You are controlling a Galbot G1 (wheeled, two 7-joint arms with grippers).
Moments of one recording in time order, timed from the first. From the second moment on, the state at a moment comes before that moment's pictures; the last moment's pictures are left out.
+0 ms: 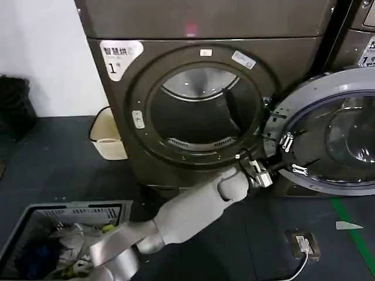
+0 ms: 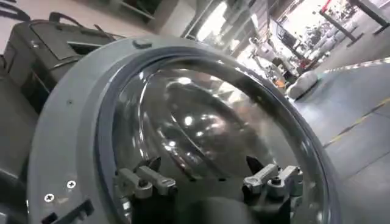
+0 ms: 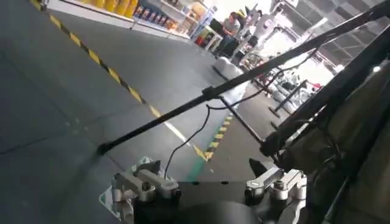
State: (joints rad) left arm 0.31 -1.61 0.52 -1.22 0.11 -0.23 0.06; right arm -2.12 1.26 1.97 1.47 0.43 -0.23 -0.19
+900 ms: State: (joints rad) left arm 0.36 -1.38 0.63 -1.65 -0.05 -0.10 0.08; right arm -2.11 1.26 1.97 1.48 0.48 -0.21 -0.20
